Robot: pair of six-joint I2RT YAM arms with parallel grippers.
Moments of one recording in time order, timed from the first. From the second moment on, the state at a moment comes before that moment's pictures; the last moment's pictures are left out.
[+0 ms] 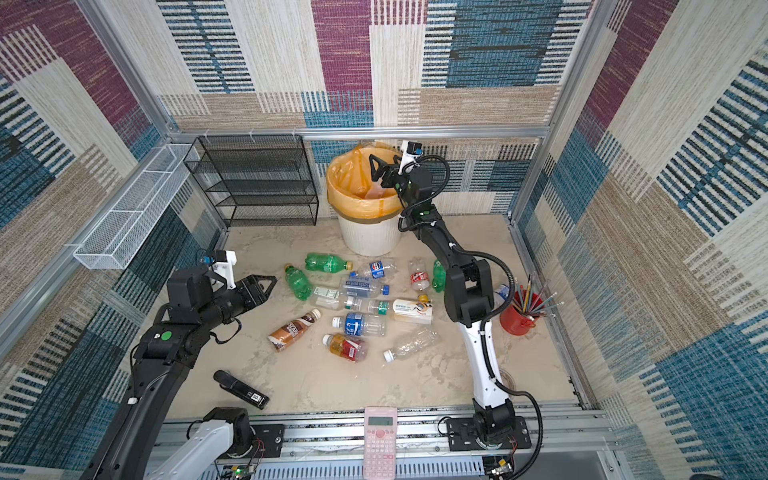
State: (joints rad) left arm -0.06 0.87 0.95 -0.60 0.35 -0.55; right arm 0.30 2.29 2.11 0.40 -0.21 0.43
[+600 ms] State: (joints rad) left arm -0.07 0.90 0.93 -0.57 0.35 -0.57; right arm 0.30 1.41 1.58 0.40 -0.20 0.29
